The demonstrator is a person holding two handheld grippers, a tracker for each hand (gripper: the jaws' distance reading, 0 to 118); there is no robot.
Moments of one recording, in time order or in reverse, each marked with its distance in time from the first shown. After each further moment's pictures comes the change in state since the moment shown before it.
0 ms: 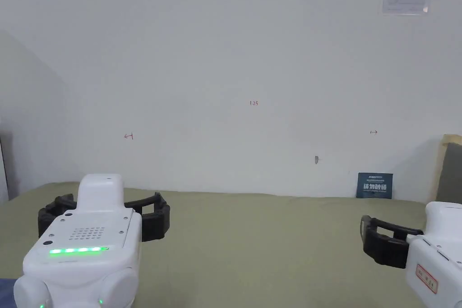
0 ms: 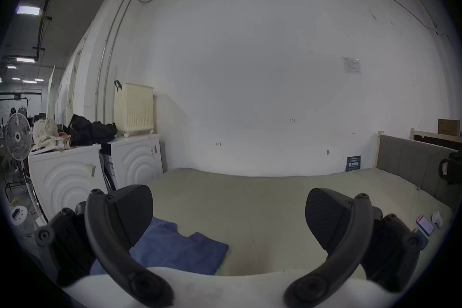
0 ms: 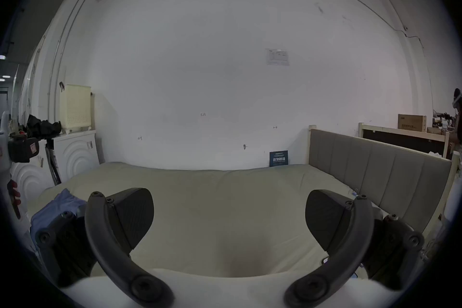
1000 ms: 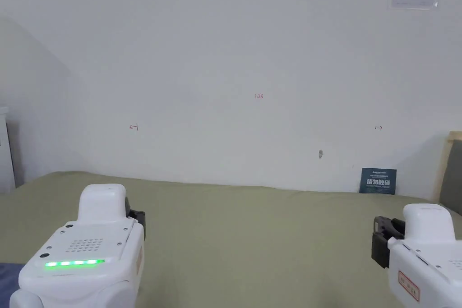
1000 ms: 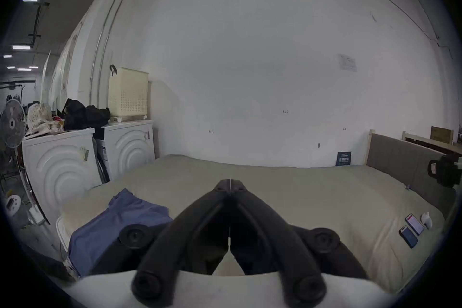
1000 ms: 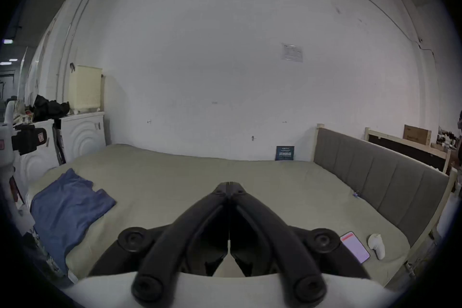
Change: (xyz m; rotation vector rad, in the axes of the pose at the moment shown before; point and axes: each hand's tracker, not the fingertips) left arm -0.014 -0.023 0.022 -0.054 -0.030 0.034; right arm -0.037 0.001 0.017 -0.060 0.069 0.093
